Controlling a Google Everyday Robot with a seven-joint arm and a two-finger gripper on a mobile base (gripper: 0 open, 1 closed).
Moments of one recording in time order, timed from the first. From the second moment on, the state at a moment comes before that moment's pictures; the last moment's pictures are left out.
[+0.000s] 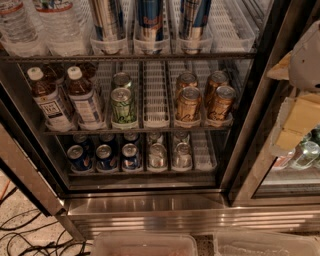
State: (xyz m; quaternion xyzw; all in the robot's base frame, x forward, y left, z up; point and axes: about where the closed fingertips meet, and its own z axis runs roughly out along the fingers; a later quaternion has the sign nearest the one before) arm 0.438 -0.217 0.976 -0.60 0.78 -0.03 0.16
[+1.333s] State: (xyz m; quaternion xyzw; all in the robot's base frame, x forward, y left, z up) arm 0.428 -0.179 0.923 -0.61 0.78 -0.01 0.17
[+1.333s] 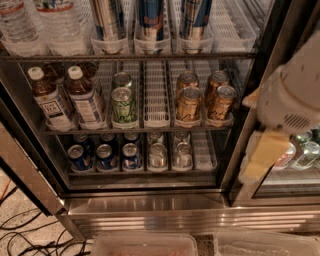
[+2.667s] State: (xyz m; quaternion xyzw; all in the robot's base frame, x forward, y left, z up) arm 0.423 -0.031 0.720 -0.60 0.66 0.22 0.40
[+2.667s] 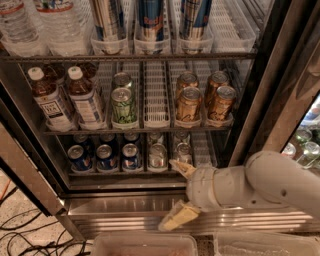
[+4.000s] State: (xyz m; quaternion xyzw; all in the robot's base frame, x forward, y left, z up) arm 0.442 0.013 0.705 -0.53 0.66 0.17 0.50
